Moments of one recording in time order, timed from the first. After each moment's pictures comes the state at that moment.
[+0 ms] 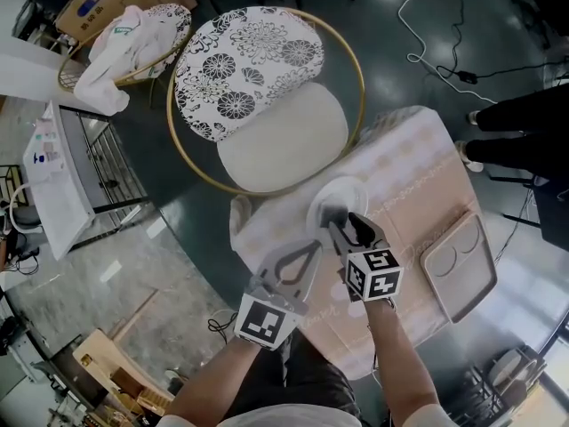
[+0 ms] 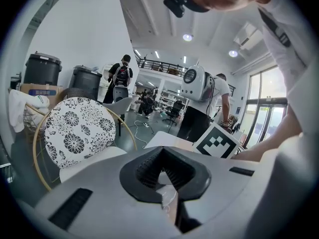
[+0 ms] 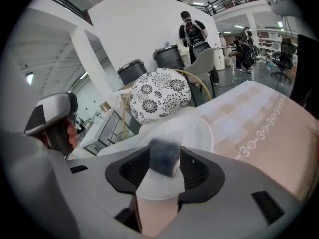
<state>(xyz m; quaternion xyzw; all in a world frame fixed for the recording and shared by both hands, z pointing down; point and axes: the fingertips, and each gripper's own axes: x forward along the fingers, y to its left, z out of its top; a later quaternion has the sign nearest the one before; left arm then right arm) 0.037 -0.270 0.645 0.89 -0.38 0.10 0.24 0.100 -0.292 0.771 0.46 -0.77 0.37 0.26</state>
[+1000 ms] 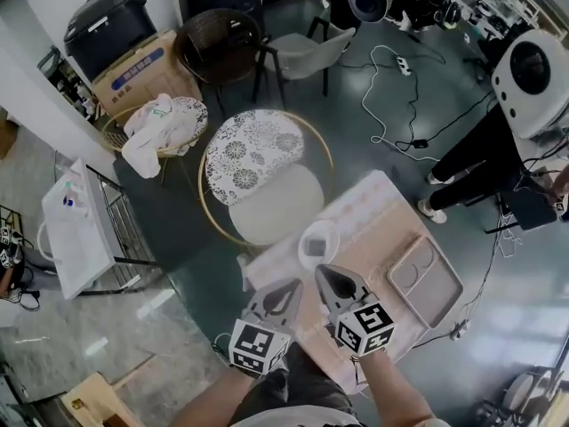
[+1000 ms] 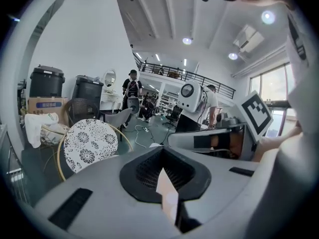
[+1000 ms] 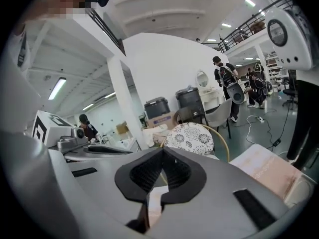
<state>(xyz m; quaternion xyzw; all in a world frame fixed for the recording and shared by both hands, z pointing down) -0.009 -0.199 0.505 0.89 -0.39 0.10 0.23 0.033 -0.228 0.502 0.44 -0.86 0.23 0.12</state>
